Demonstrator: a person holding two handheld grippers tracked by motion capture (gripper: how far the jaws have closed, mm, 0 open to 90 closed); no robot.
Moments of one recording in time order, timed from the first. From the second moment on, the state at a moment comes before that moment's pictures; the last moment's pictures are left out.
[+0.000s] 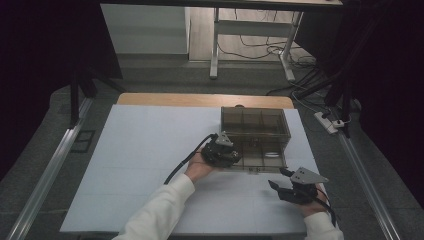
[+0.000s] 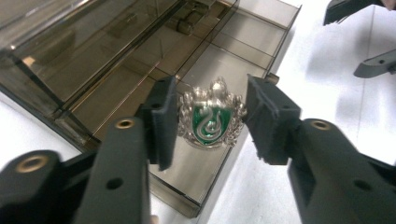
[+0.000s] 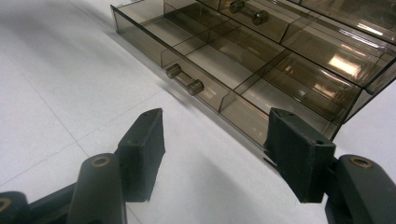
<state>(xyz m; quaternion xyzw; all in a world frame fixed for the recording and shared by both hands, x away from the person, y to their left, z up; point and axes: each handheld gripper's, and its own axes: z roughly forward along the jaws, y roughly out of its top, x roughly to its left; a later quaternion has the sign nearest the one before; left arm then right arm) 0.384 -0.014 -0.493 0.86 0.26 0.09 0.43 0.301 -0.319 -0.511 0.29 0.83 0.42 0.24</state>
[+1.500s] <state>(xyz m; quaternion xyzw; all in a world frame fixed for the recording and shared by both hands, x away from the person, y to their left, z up) 0.328 0.091 -0.482 0.85 0.29 0.12 0.43 0.302 -0.314 -0.511 0.29 0.83 0.42 0.24</state>
